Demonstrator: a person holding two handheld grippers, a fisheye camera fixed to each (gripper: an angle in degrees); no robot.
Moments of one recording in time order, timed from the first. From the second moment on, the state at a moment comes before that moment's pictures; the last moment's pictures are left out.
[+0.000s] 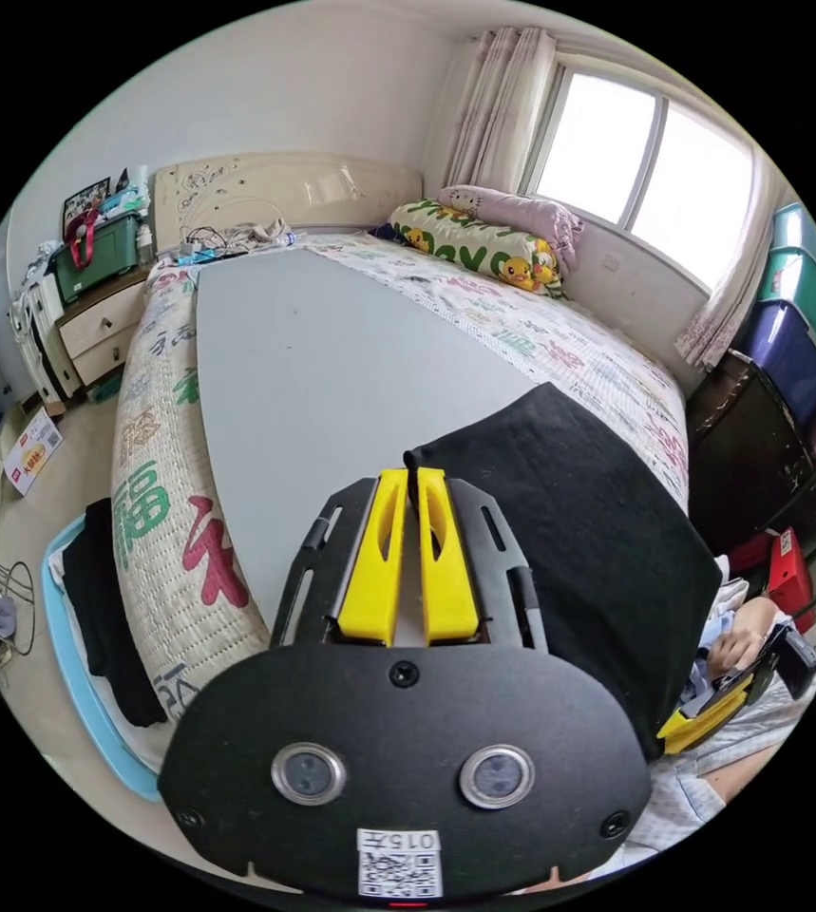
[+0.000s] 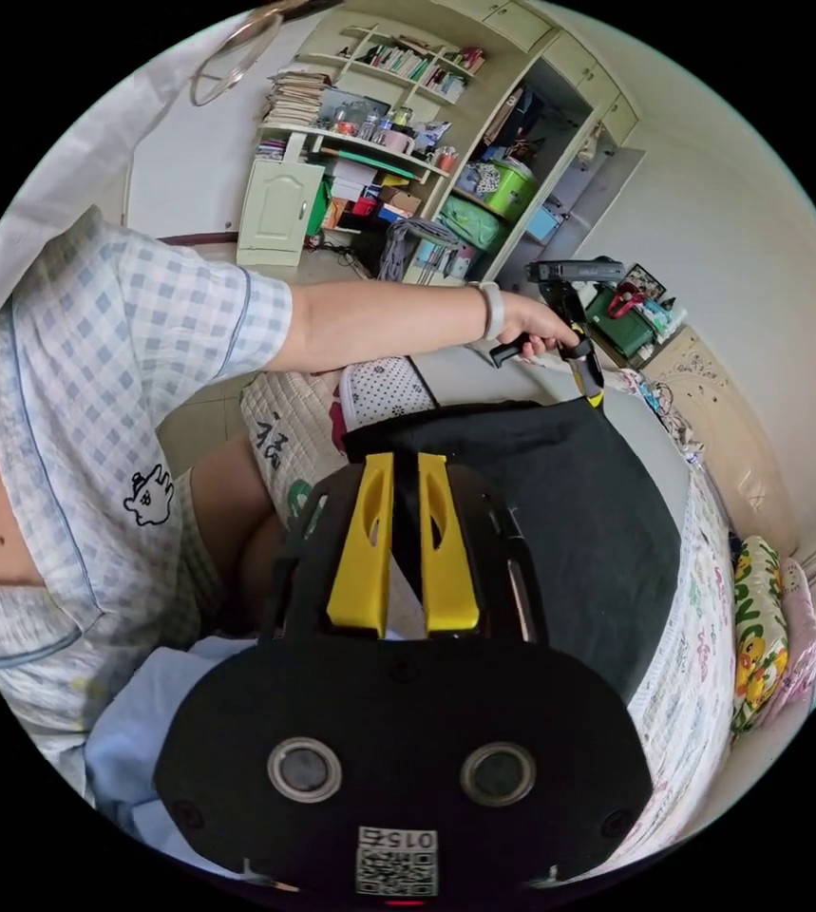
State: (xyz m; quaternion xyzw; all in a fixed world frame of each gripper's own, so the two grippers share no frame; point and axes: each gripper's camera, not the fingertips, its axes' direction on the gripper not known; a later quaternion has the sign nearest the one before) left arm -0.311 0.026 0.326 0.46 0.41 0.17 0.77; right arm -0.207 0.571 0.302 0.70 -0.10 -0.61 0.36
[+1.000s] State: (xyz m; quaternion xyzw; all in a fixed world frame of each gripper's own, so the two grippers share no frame) left arm -0.289 0.123 0.227 0.52 0.39 0.17 0.74; right arm -0.126 0.583 0.245 0.66 -0.21 -0.66 0.29
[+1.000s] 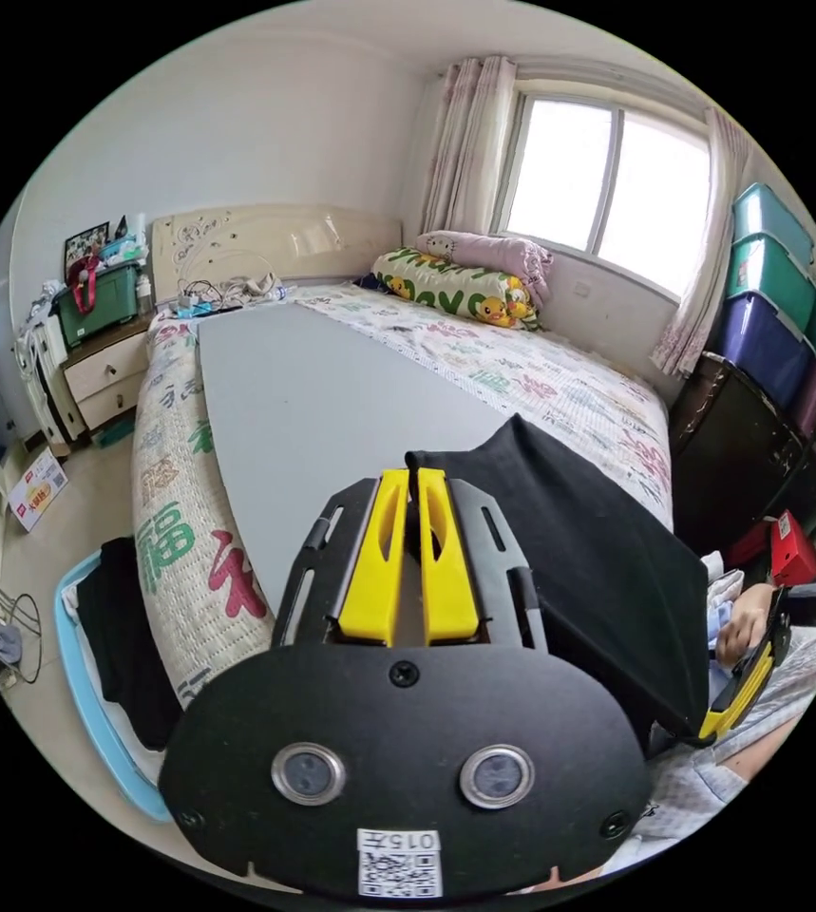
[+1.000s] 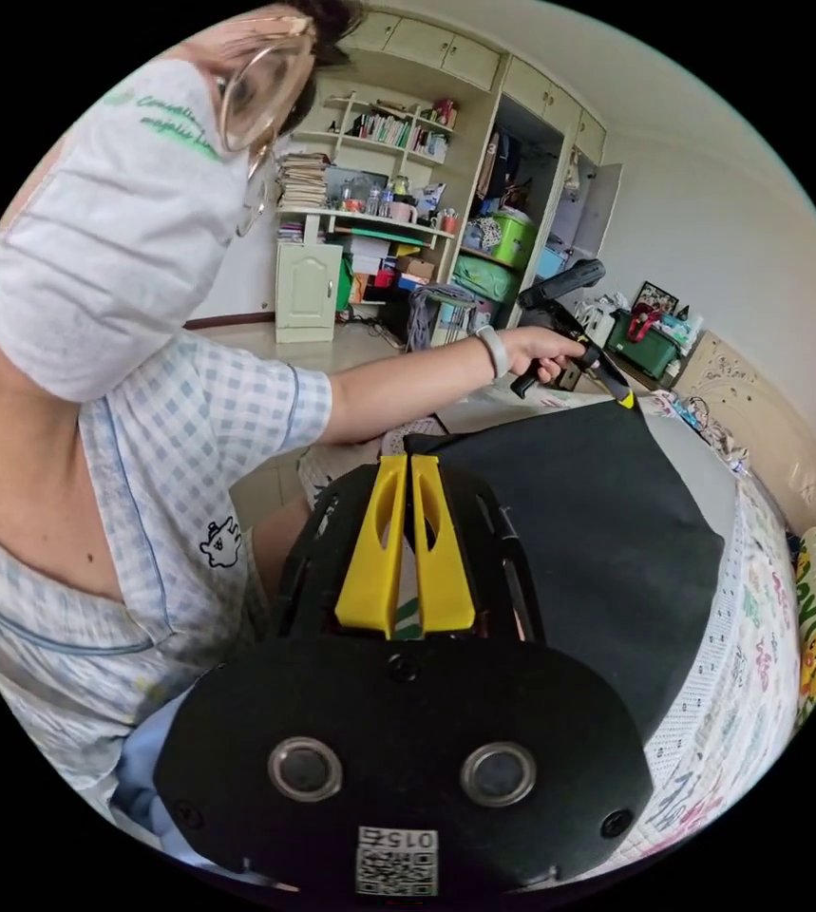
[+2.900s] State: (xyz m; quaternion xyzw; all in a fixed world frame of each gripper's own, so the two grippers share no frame) left arm -0.199 0.018 0.667 0.33 0.69 0.02 0.64; right arm -0.170 0.540 -0.265 0.55 -0.23 -0.56 0.57
